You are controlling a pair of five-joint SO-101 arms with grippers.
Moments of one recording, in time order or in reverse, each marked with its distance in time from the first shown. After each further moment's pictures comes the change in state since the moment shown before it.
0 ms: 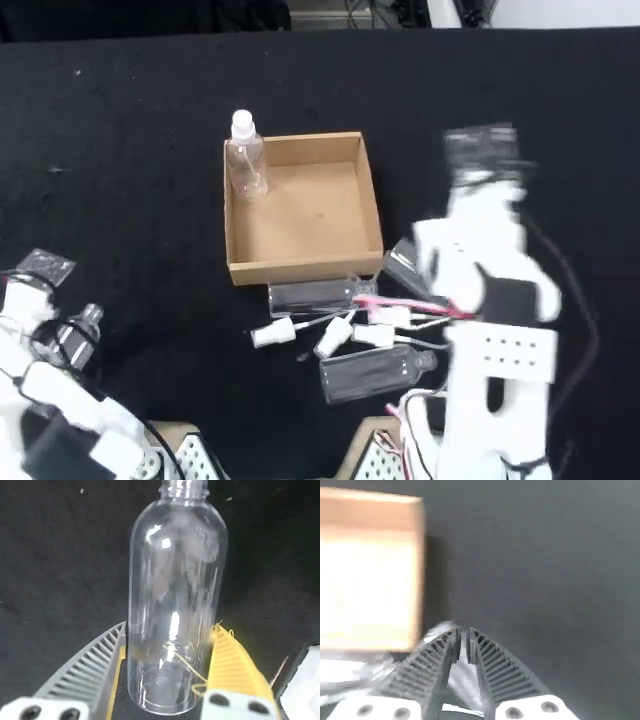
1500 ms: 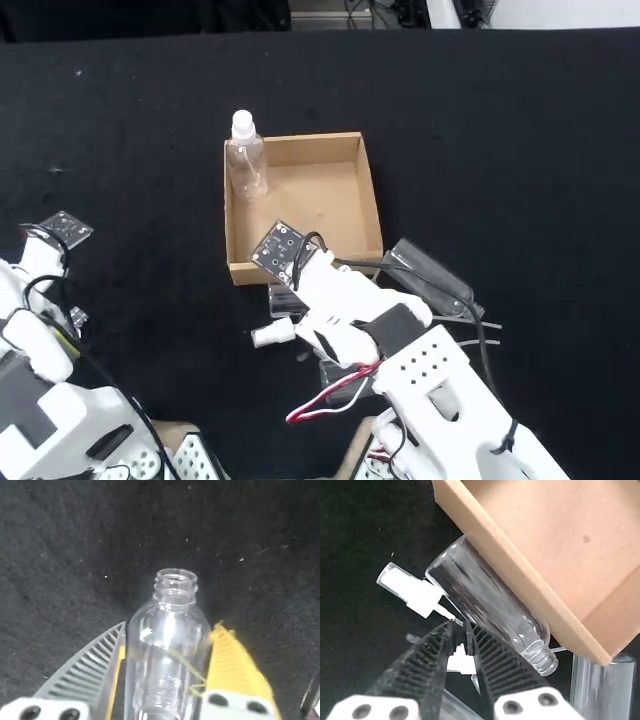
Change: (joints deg) left arm 11.7 19.3 -16.6 1.1 0.4; right arm -35.6 0.0 20.1 -5.5 5.6
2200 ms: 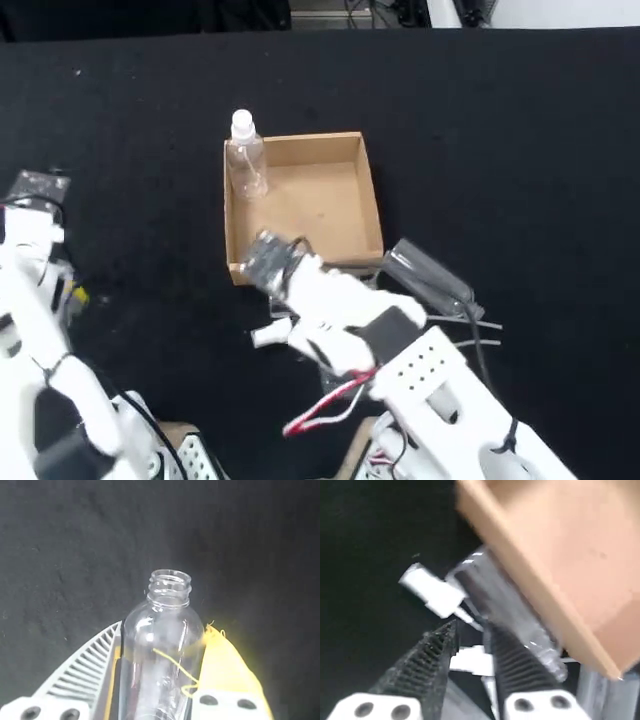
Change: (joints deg) left arm 8.2 -24.4 5.6 0.3 34.5; right arm -6.5 0.0 -2.8 4.3 0.7
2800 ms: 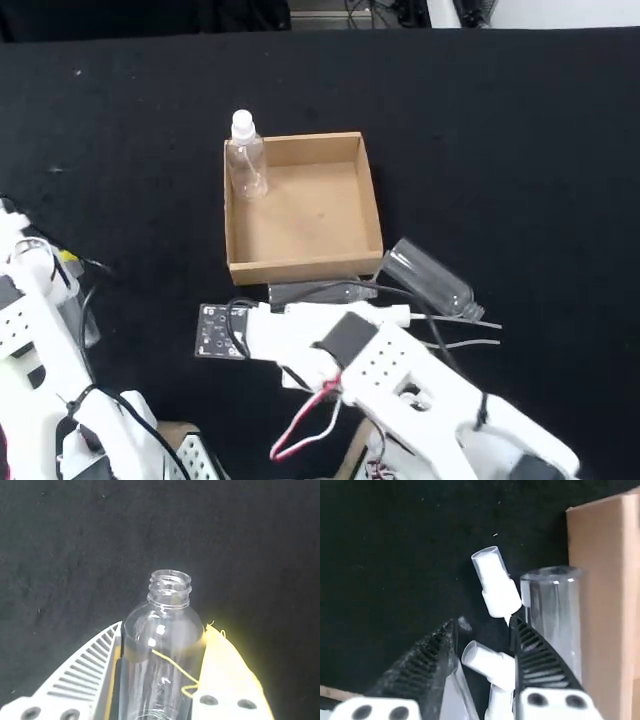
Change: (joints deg) left arm 1.1 -10.9 8.4 -10.5 38.8; right arm -8.4 12.0 0.0 -2.3 18.5
